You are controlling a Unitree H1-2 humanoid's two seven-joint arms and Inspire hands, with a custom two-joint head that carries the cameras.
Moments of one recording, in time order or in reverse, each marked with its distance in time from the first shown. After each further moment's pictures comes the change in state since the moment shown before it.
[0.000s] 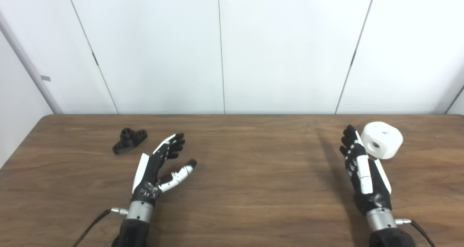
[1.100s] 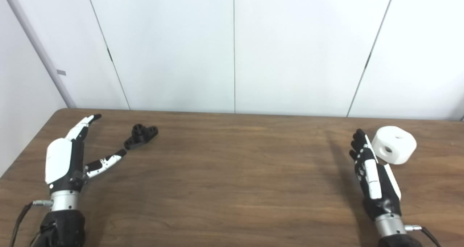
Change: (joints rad) left arm -0.025 0.268 0.139 0.130 0.221 -0.050 0.316; right arm 0.002 0.001 0.006 0.004 -0.026 -0.001 -0.006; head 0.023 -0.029
